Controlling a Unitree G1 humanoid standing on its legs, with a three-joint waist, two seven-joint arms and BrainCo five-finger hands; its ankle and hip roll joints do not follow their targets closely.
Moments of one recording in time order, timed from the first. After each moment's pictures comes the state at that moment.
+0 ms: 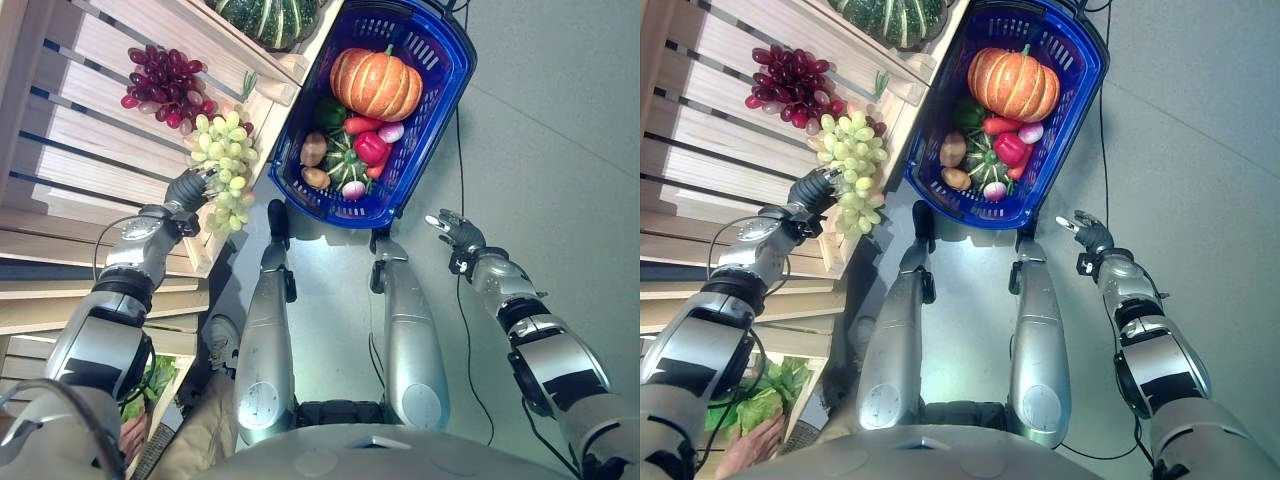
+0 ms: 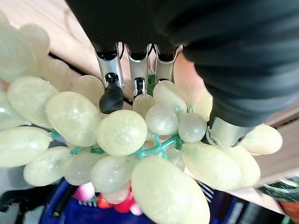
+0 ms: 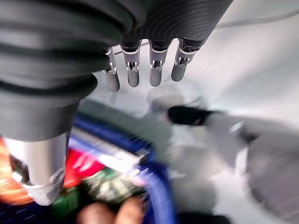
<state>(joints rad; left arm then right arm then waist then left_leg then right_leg) -0.67 0.61 -0.31 0.91 -0.83 -0.09 -0.36 -0.58 -0.45 0.26 1.07 0.64 -0.11 0.13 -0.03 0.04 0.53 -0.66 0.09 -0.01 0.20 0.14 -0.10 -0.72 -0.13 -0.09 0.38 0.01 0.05</state>
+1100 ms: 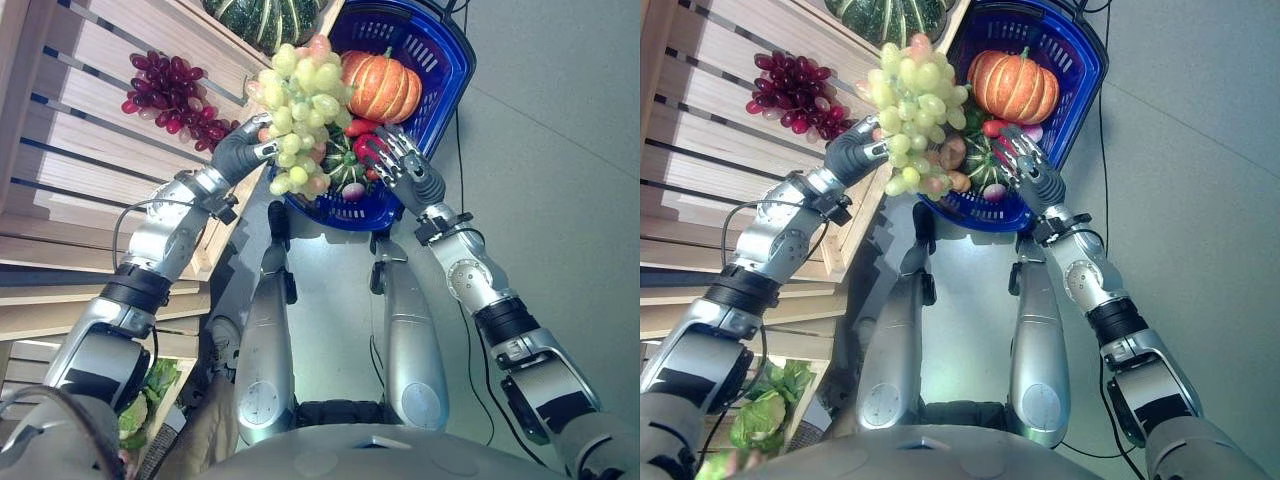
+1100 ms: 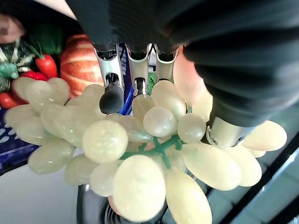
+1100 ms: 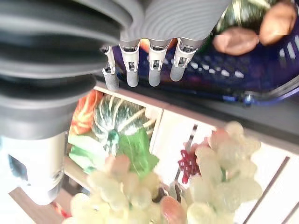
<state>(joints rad) -0.62 0.64 -0.37 0.31 -0.77 -0.20 -0.54 -0.47 -0.41 0.33 0.32 1.05 -0.12 0.31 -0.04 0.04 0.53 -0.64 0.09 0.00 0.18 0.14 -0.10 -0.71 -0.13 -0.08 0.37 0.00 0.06</state>
